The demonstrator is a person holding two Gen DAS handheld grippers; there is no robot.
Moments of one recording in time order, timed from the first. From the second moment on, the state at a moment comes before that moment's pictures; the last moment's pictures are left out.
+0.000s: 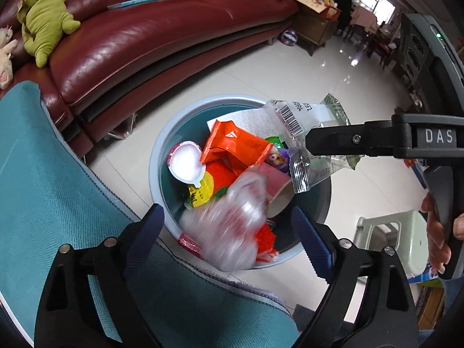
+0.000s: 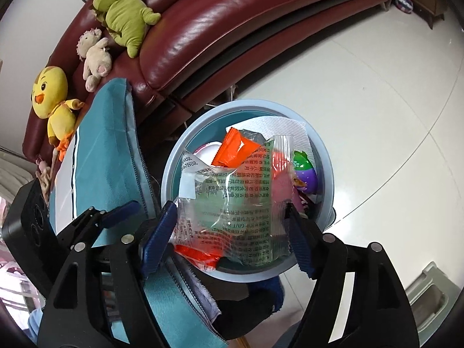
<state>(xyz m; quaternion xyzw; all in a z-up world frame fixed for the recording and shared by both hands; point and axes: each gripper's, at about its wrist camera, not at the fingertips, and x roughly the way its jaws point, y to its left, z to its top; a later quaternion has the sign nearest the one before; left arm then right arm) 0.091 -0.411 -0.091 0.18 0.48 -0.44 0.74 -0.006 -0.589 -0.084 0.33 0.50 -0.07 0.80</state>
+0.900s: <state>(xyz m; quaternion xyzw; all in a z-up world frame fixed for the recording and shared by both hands) 0.072 -0.342 -0.050 0.16 0.46 -0.36 0.80 -0.032 -0.558 -0.055 0.30 0.50 -0.06 0.81</state>
